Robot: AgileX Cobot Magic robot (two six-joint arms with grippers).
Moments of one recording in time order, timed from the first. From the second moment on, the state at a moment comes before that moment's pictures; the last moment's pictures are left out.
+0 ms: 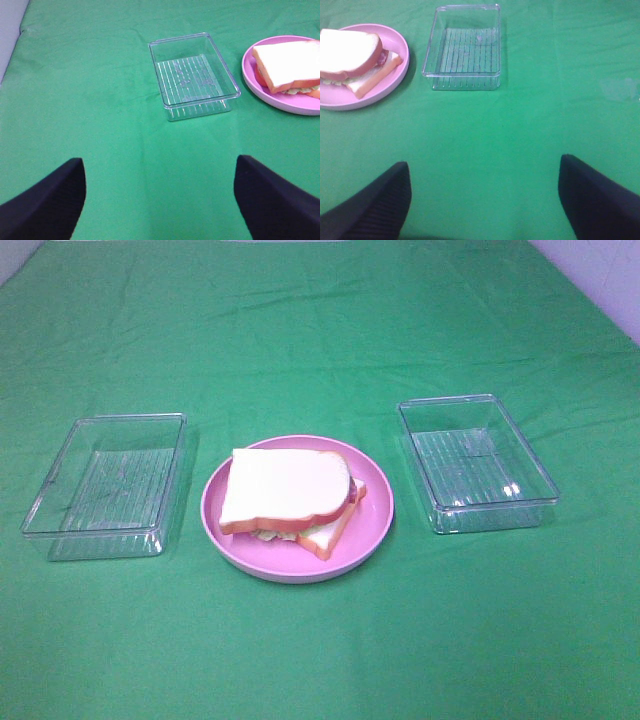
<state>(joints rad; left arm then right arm) -0.05 0.00 -0.50 -0.06 1.05 0.08 0.02 0.06 -0.51 0.09 1.07 -0.12</state>
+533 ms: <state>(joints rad) 0.01 0.00 -0.50 -0.06 1.05 0.09 0.02 0.00 -0.50 0.10 1.07 -0.12</state>
